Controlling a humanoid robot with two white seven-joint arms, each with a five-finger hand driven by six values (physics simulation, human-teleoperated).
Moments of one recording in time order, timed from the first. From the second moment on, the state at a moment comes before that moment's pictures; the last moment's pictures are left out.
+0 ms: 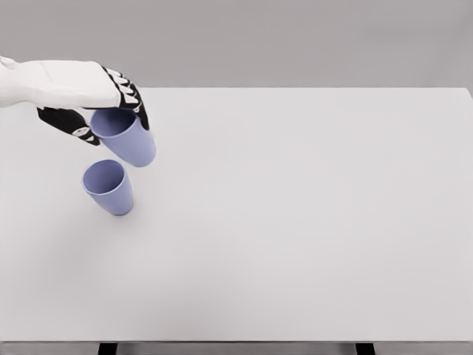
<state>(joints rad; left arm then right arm) -1.33 1.12 -1.21 -1.77 0.08 -0.36 -0.61 0.00 0.00 -0.20 0.05 -0.06 -0.07 0.09</state>
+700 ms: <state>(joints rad) -1.33 1.25 -1.21 -1.77 0.17 -0.41 -0.61 0.00 0.00 -0.20 0.05 -0.06 -0.07 0.09</state>
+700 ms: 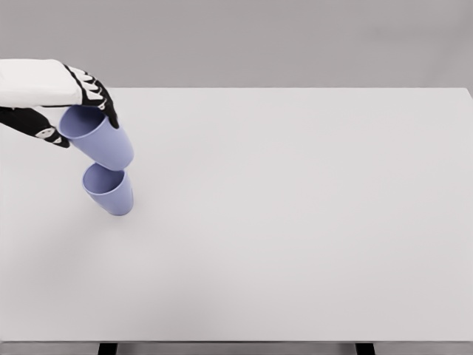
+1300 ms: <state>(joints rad) -1.32 1.29 -1.22 -1.77 0.20 -0.40 -0.61 0.00 0.00 -0.20 0.05 -0.06 -0.07 0.09</state>
